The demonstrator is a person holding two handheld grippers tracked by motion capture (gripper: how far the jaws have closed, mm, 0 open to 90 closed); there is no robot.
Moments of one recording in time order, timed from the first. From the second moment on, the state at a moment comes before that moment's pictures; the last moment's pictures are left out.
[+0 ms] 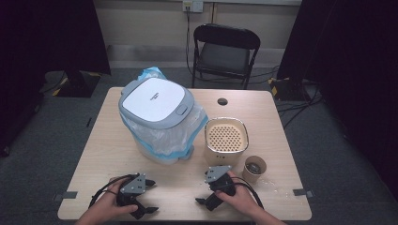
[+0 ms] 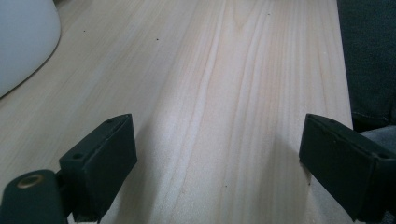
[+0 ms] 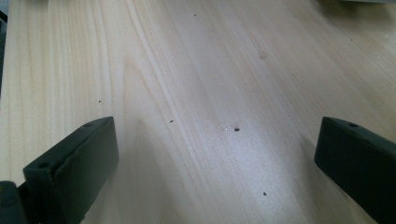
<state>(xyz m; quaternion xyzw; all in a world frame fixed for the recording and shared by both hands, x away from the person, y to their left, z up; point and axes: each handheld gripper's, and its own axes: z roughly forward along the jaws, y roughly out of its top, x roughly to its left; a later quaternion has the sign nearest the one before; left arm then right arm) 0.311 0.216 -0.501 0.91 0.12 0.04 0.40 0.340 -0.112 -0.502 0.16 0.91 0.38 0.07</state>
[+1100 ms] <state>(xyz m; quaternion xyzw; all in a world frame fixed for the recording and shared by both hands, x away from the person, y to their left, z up) 0.310 0.216 -0.502 0.91 0.12 0.04 0.40 0.350 -0.121 -0.393 0.14 0.92 0.36 0.02</state>
